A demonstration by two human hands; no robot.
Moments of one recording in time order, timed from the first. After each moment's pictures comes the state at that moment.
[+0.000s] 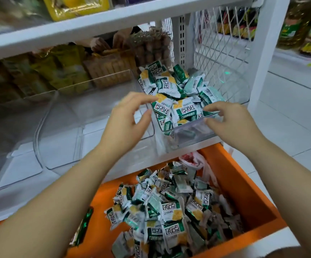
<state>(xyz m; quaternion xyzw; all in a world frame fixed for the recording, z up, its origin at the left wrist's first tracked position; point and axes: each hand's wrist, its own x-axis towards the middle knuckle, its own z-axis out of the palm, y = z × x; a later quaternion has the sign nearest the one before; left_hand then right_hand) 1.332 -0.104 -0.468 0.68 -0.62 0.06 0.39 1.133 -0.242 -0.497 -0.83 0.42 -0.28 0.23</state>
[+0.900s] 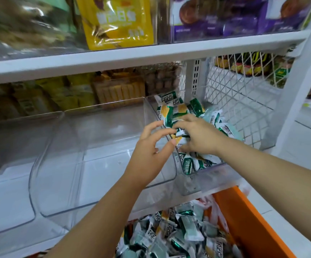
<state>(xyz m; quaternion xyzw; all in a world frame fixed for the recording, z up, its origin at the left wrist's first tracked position) 1.360 -0.141 -0.491 0.65 -0.54 -0.14 0.52 1.261 -0.295 -0.478 -0.96 0.26 -0.10 0.09</state>
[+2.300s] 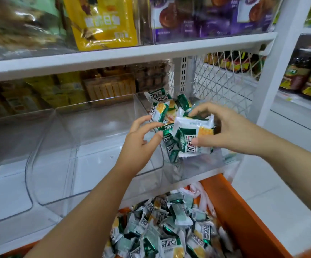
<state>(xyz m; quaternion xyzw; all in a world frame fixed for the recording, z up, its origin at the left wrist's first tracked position) 1.360 -0.140 -0.485 0.67 -0.53 -0.13 0.50 1.164 -0.248 -0.421 -0.88 0.21 -0.21 0.36</state>
